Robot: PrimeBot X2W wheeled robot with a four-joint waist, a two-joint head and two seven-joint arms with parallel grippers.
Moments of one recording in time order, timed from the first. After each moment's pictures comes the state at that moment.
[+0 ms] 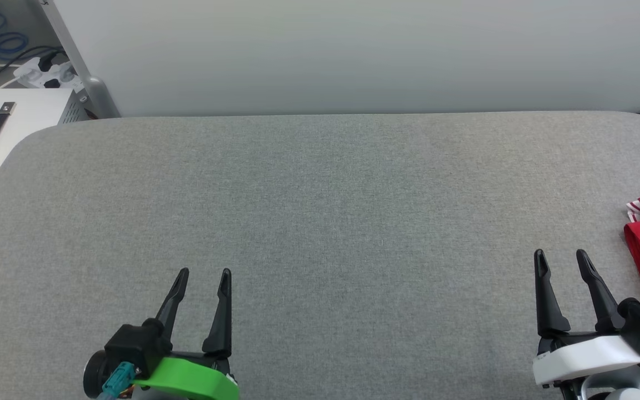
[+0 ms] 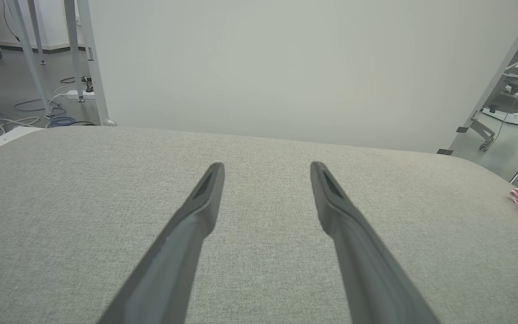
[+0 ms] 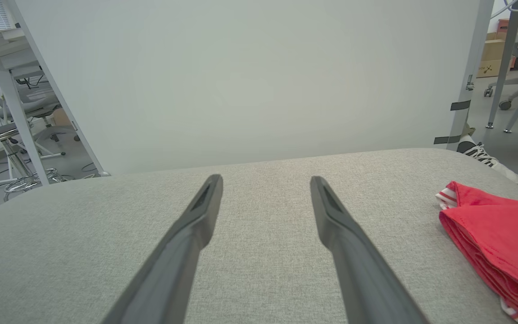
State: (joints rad) left arm 0.07 0.06 -0.08 0.06 -0.23 -0.13 -0.26; right arm 0.03 -0.10 -0.02 0.05 0.24 0.13 -0.25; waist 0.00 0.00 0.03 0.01
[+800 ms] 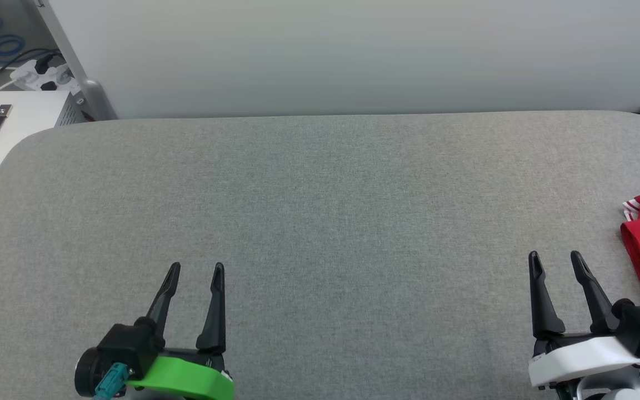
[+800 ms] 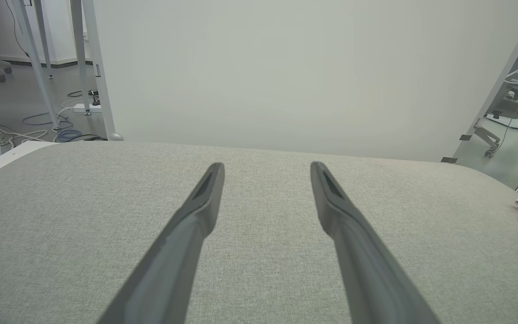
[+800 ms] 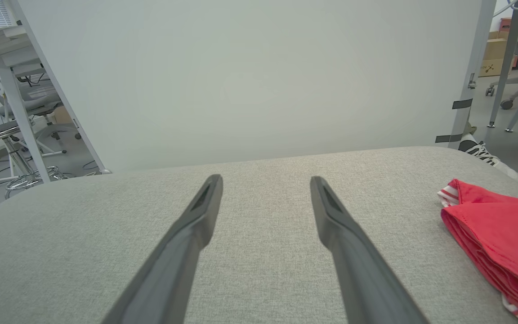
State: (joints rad) left arm 0.08 0.06 -0.05 0.01 -0.20 -0.13 -0.26; right arm 0.03 -0.10 -0.01 0.06 0.23 0.13 -0.26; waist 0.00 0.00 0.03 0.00
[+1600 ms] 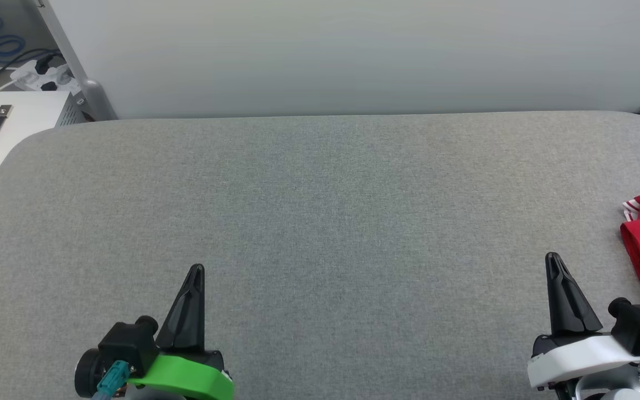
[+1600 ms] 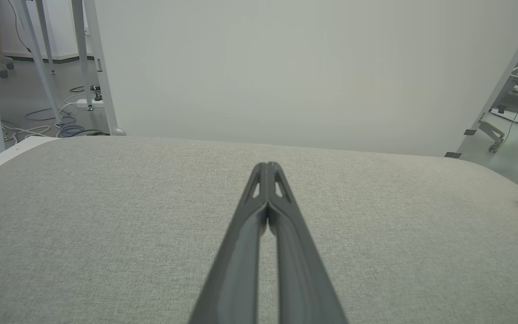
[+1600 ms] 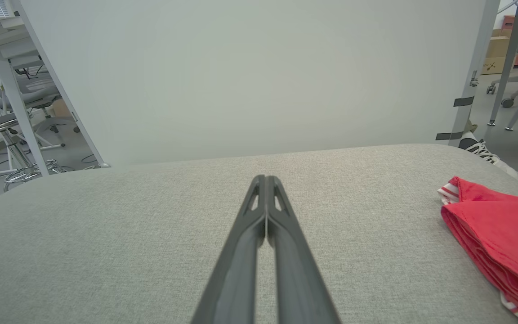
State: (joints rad) left arm 0.08 0.06 -0.05 0.02 -0.20 -0.12 -0.24; right arm 0.03 -0.10 -0.01 0.06 0.22 0.13 -0.24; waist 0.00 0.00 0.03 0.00
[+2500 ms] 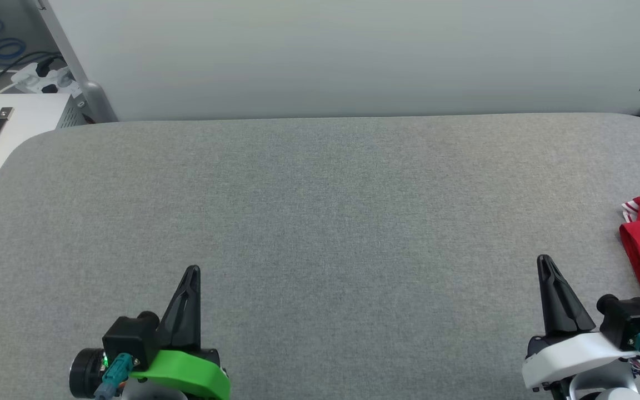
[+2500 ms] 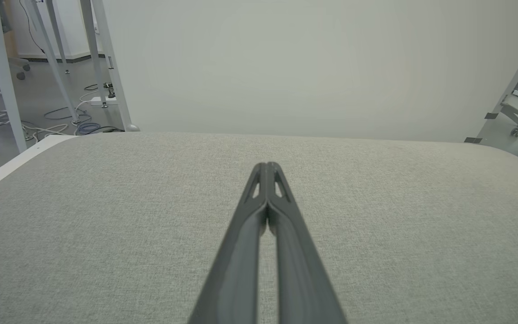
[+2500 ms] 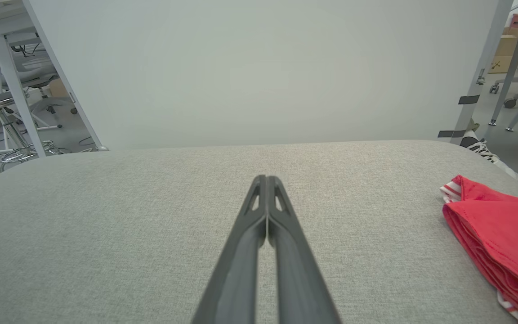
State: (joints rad) left arm 0.07 0.06 -0.04 0.02 -0.15 -0.10 -0.18; right arm 0.03 -0.09 -0.01 0.05 0.17 0.13 -0.18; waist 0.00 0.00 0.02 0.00
